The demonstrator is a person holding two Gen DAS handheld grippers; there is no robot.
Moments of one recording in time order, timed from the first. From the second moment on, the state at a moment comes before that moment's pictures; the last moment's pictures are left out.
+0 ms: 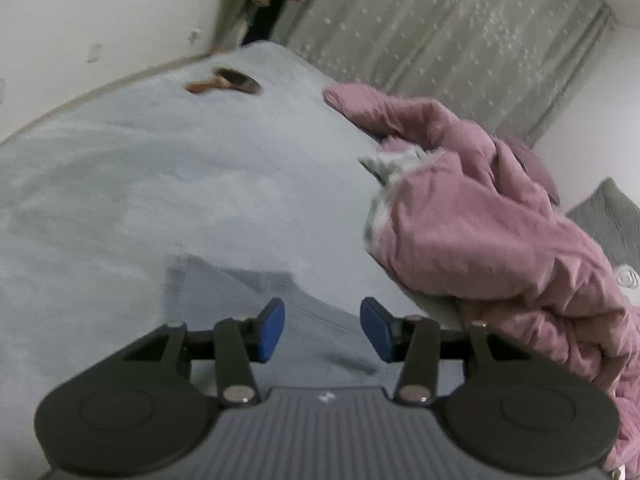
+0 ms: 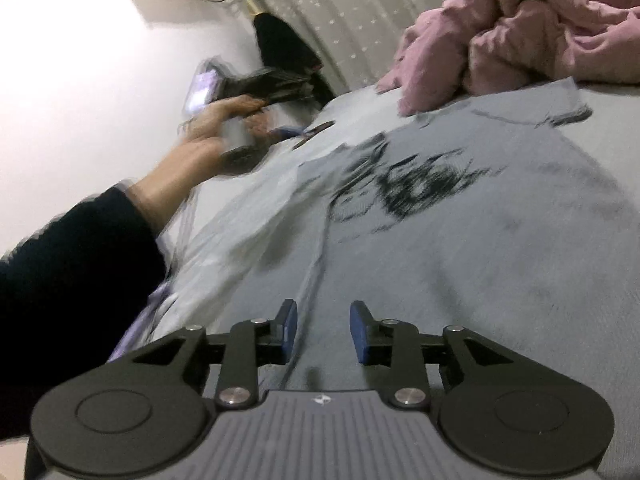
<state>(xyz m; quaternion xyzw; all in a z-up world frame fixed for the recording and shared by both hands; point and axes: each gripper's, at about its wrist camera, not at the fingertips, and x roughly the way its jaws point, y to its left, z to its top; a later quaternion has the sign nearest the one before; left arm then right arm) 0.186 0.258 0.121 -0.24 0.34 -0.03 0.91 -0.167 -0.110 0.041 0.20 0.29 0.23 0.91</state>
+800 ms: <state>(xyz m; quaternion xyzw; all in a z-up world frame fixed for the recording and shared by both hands) 0.037 0.268 0.047 -0.18 0.43 0.01 0.88 0.026 -0.019 0.040 0.12 0.40 0.29 0.86</state>
